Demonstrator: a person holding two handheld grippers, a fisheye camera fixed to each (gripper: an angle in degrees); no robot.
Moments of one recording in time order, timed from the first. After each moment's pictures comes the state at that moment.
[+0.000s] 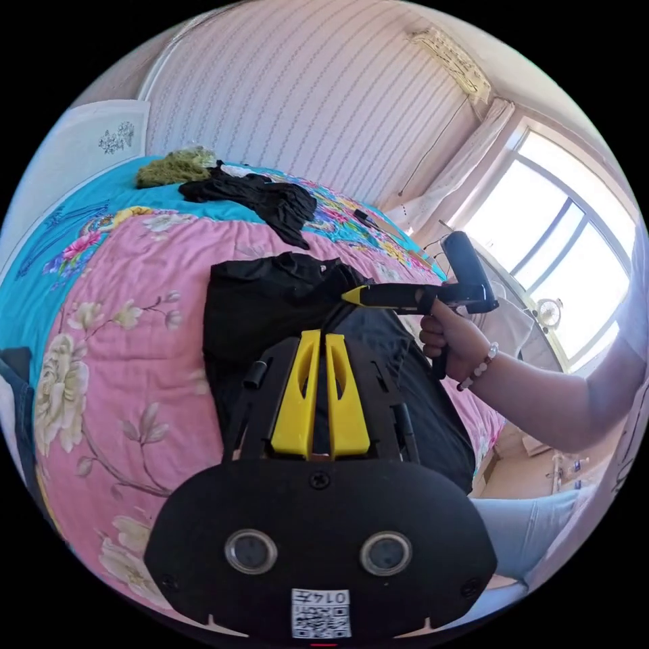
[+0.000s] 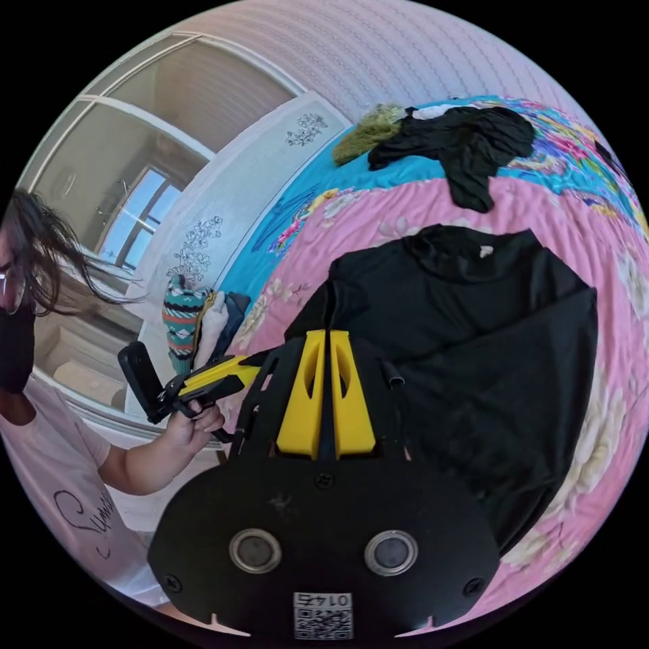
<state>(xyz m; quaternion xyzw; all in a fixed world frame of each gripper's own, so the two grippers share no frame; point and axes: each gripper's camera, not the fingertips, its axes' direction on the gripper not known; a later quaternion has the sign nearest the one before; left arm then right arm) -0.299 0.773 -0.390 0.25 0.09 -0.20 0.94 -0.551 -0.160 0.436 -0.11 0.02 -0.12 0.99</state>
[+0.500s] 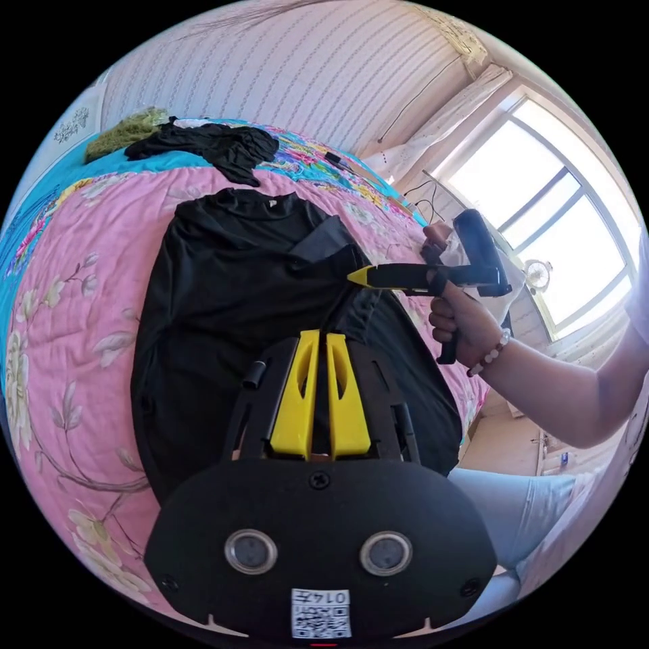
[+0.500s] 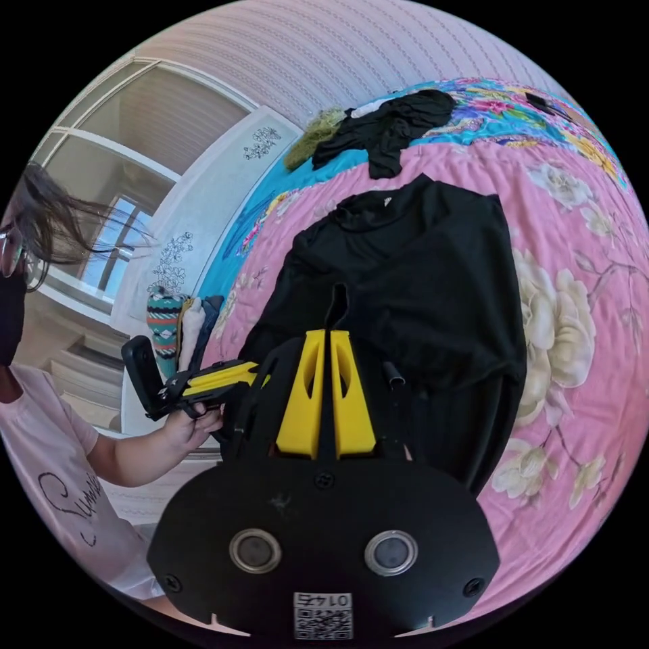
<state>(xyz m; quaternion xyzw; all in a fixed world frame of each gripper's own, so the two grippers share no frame) -0.252 0.724 -0.342 0.15 0.14 -0.17 0.96 -0.480 -0.148 0.381 -0.12 0.06 -0.06 0.99</state>
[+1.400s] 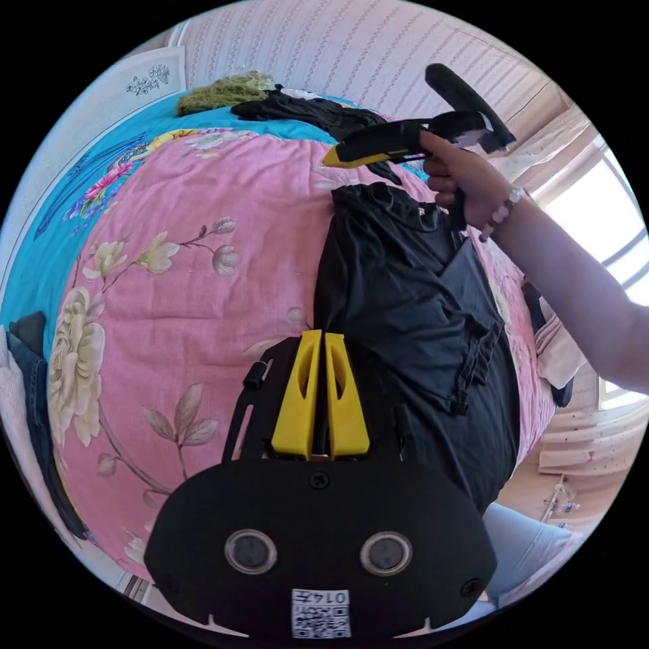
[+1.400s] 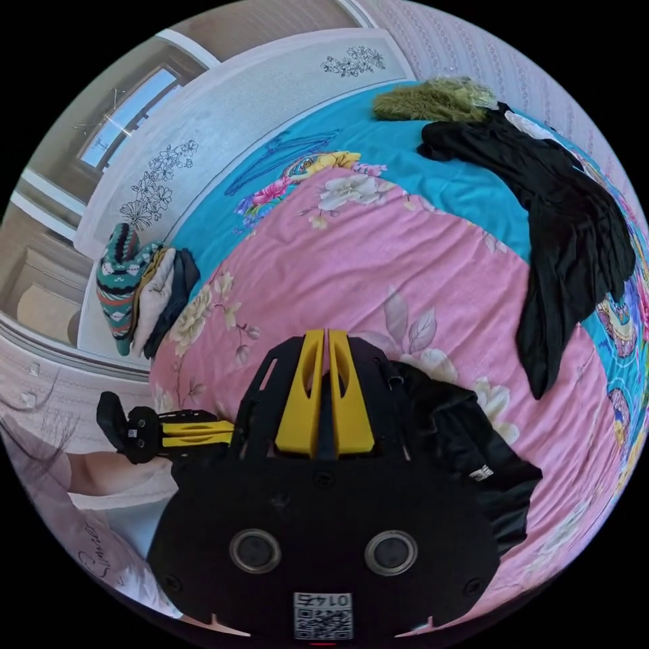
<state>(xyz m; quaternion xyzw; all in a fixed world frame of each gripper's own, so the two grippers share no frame) -0.383 0.714 -0.321 0.10 0.04 -0.30 0.95 -0.581 -0.354 0.538 -0.24 0.08 -0.29 0.92</state>
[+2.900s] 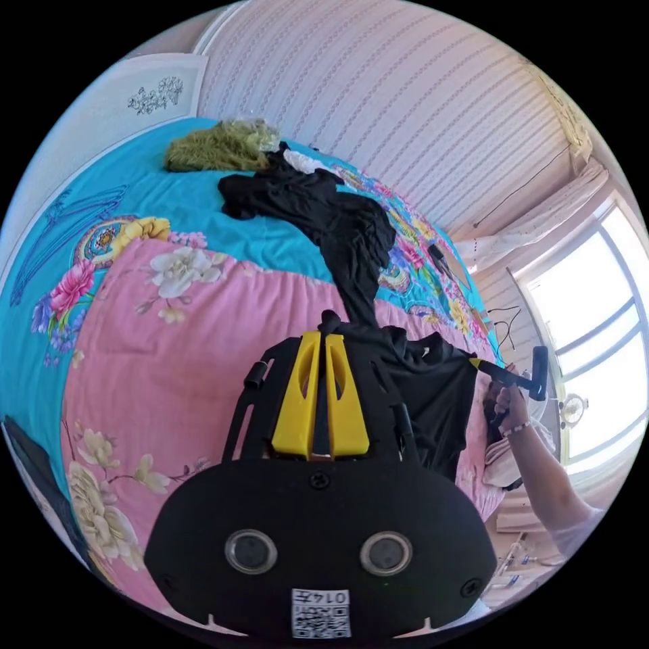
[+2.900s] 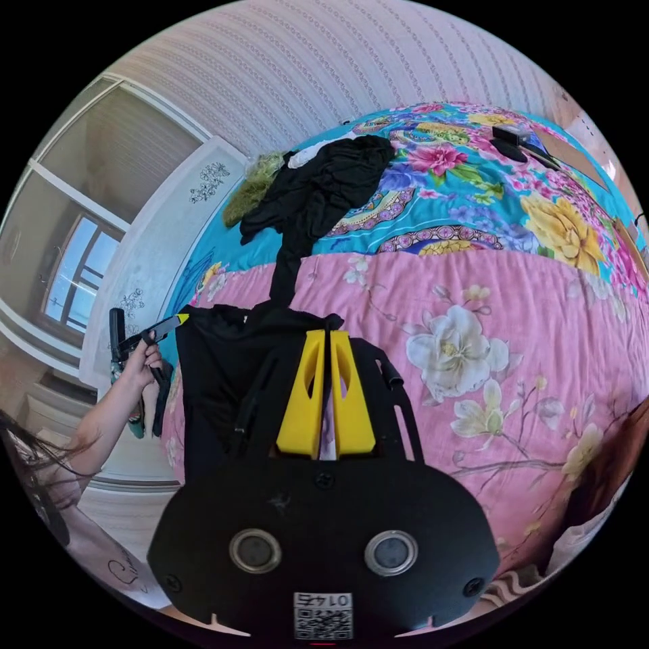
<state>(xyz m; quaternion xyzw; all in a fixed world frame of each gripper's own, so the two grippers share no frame) -0.527 0.581 -0.417 0.22 0.05 -0.32 0.92 -0.286 -0.295 0.151 -0.04 0.14 -0.08 0.99</state>
